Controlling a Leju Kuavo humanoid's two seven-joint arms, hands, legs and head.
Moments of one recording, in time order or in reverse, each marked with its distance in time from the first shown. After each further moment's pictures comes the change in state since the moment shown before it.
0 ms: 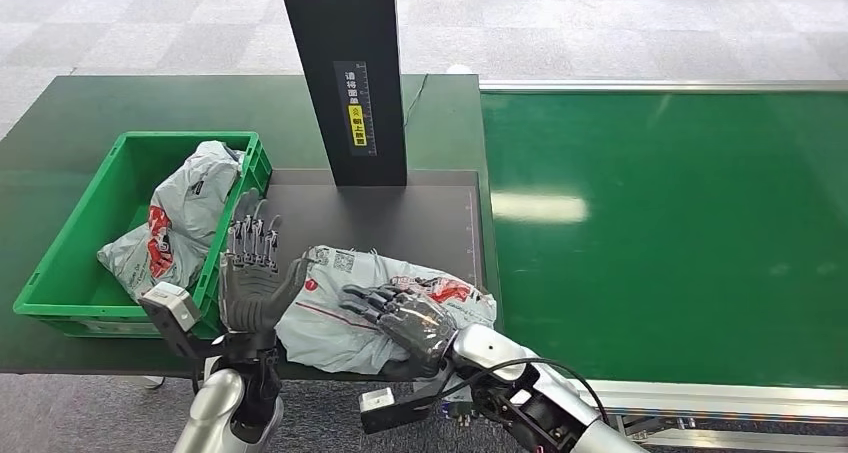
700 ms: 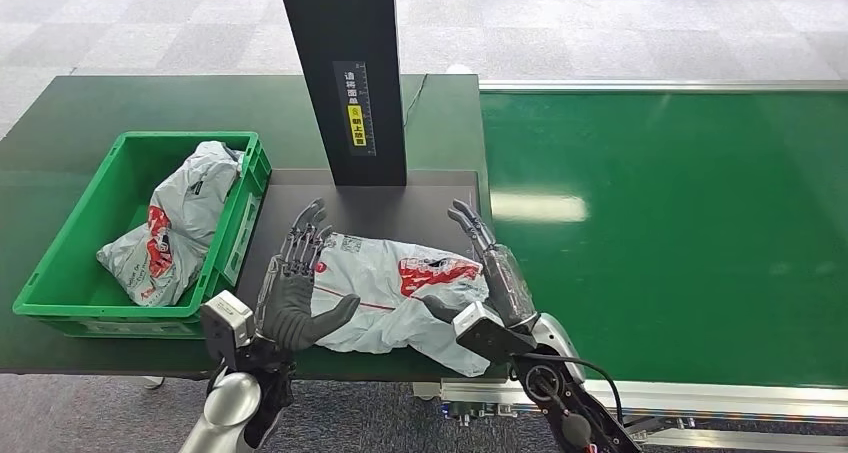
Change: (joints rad) left arm -0.017 0.059 -0.109 0.015 -0.209 -0.092 0.021; right arm 0.184 -0.026 -0.395 -0.228 -0.460 -0.076 -0.138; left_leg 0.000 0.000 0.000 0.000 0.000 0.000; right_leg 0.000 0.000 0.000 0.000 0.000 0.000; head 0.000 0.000
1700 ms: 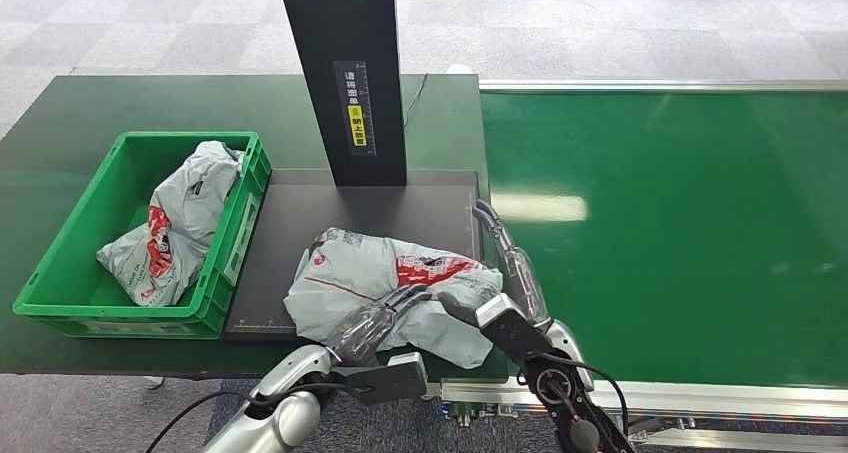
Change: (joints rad) left arm -0.132 0.045 -0.252 0.287 -0.800 -0.017 0.352; right arm 0.067 0.035 -0.129 -0.033 -0.022 0.060 -0.005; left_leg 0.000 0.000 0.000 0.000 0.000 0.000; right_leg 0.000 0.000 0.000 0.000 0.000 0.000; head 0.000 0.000
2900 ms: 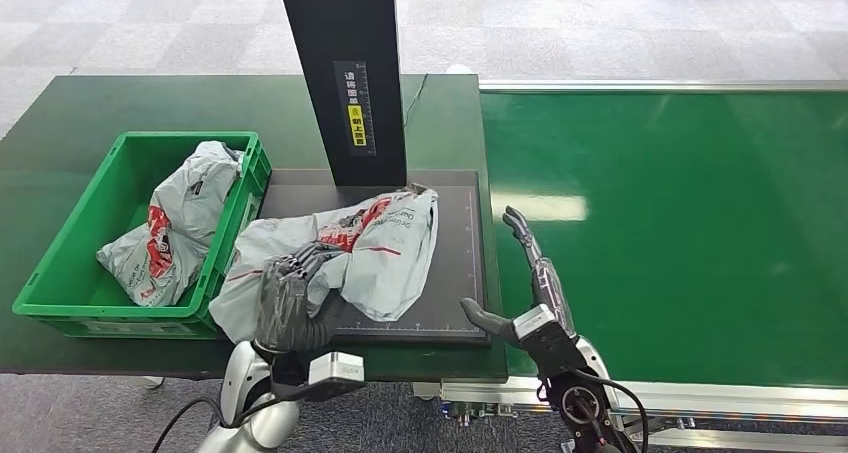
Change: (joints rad) left arm 0.120 -0.042 0.173 -0.257 -0.011 0.683 -0.357; right arm 0.111 0.001 -0.116 -0.153 -0.031 0.090 0.007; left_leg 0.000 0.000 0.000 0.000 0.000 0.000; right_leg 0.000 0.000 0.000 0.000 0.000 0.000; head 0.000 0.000
